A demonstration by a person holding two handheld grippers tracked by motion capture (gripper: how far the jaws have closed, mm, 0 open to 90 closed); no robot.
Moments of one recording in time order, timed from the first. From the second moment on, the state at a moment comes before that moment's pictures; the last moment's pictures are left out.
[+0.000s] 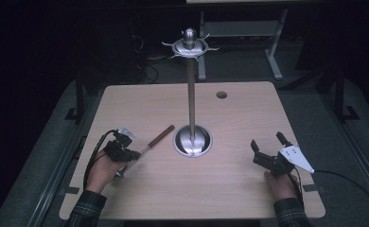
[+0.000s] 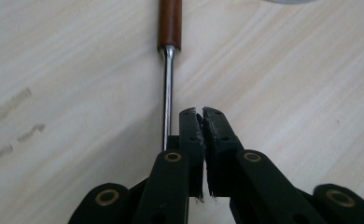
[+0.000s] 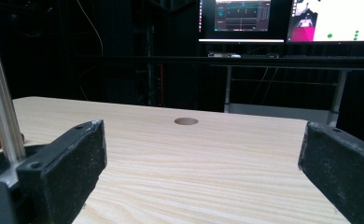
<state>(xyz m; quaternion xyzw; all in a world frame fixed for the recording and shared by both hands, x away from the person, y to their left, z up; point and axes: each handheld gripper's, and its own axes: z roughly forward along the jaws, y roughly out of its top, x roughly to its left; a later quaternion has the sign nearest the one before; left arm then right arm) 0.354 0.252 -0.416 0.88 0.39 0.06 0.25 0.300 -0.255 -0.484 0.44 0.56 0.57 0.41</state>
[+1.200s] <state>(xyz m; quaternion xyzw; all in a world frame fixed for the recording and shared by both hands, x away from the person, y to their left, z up) 0.425 0.207 -0.430 0.91 0.36 0.07 0.21 0.300 -0.254 -0.484 0.44 0.56 0.57 0.41</state>
